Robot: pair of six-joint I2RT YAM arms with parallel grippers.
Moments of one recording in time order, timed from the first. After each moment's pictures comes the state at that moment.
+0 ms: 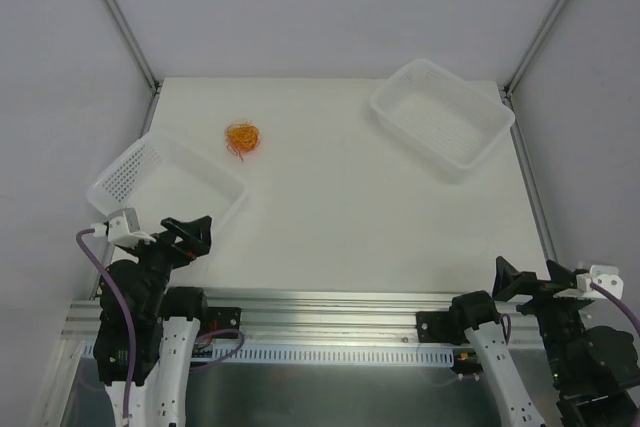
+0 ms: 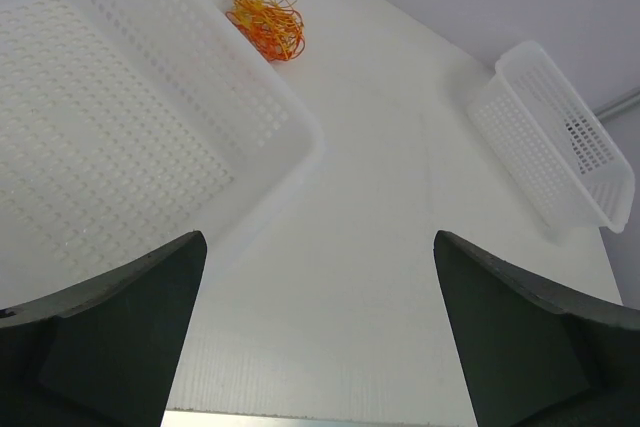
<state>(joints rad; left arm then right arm) 0.01 0.01 0.73 -0.88 0.05 -0.55 0.27 0.01 1.12 -1.22 0.31 0.11</state>
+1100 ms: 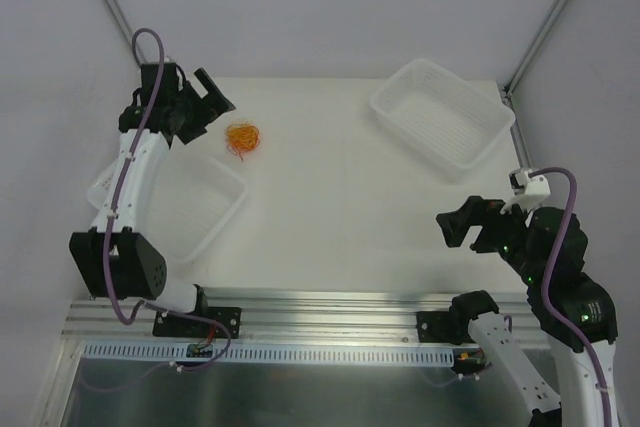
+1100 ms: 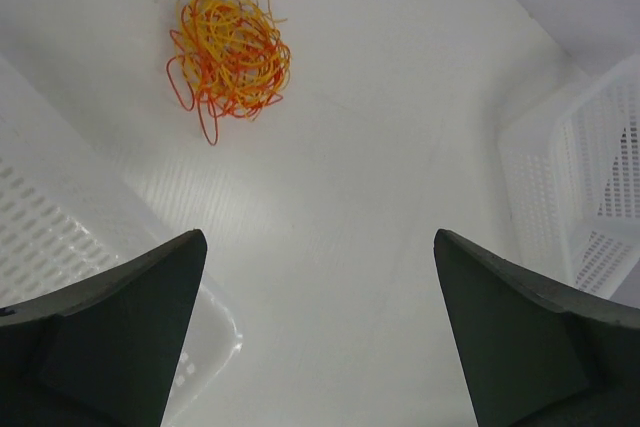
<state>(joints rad) 0.01 1.39 1.41 -0.68 0.16 -0.64 0.27 0.46 1.08 -1.03 -0.08 0.29</state>
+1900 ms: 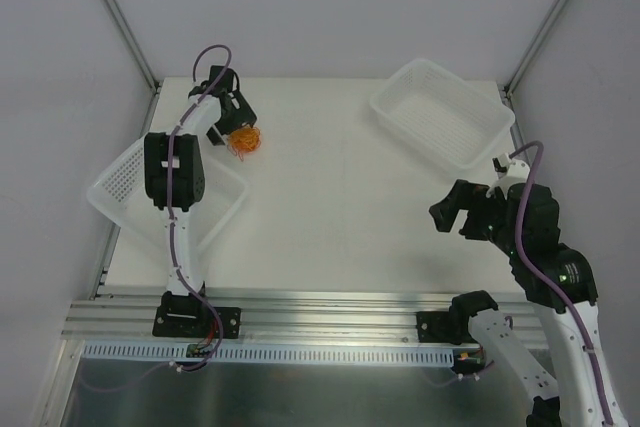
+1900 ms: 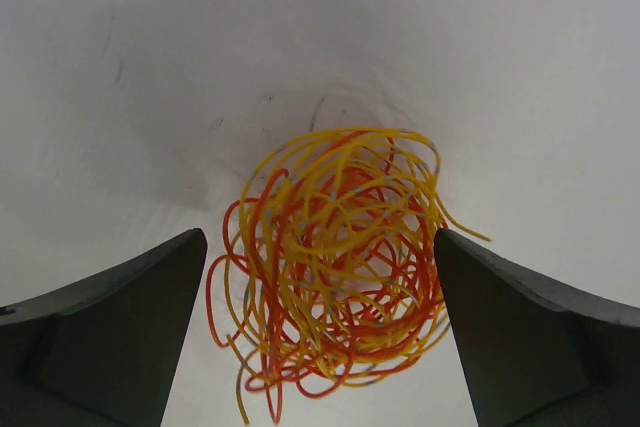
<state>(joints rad) -0.07 2.24 1.87 -0.68 -0.13 -0.65 0.27 0.58 1.04 -1.01 -0.03 0.37</state>
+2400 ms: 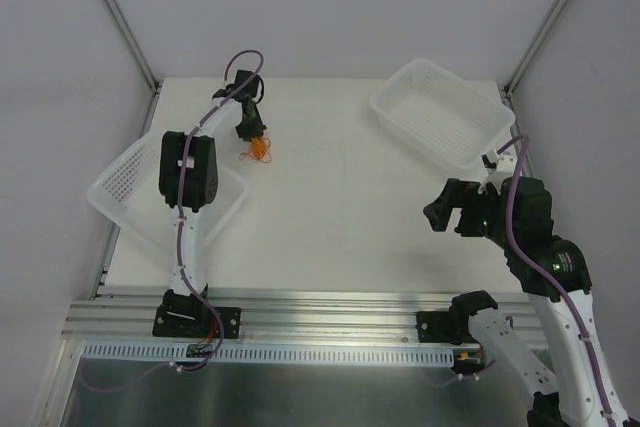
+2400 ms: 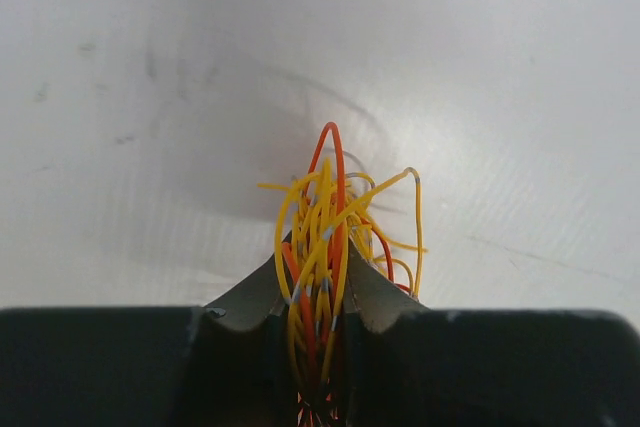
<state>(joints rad) -0.17 2.29 1.89 -0.67 -0.14 -0.53 0.27 0.63 1.03 -0.99 -0.08 0.32</state>
